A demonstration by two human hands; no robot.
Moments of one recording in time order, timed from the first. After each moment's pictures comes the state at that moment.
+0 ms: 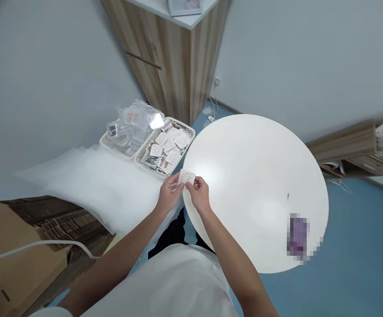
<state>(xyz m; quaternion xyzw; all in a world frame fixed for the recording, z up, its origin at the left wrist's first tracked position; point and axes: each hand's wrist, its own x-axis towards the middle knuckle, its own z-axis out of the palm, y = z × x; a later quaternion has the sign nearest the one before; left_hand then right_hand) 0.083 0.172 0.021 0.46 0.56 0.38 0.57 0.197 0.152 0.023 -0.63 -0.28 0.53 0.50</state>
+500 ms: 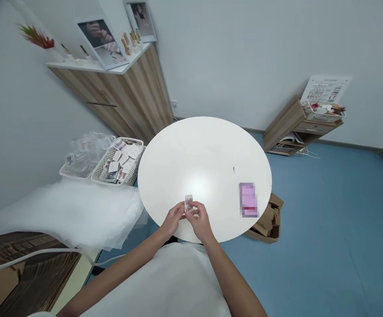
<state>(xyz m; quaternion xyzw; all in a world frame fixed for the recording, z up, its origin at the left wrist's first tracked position) 0.235 -0.002 0.043 0.52 0.38 0.20 0.74 0.339 -0.070 0.035 -0.63 -0.28 0.48 0.55</state>
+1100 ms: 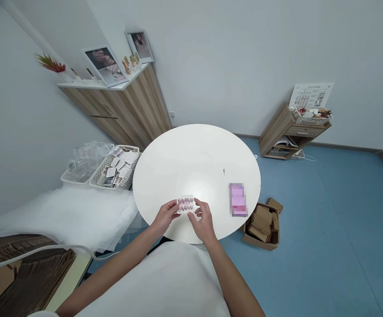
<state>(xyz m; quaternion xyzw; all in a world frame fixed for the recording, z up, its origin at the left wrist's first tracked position) 0.256 -0.012 0.059 0.48 0.42 0.19 0.74 0.384 -0.107 0.038 -0.68 -0.35 0.35 0.54</state>
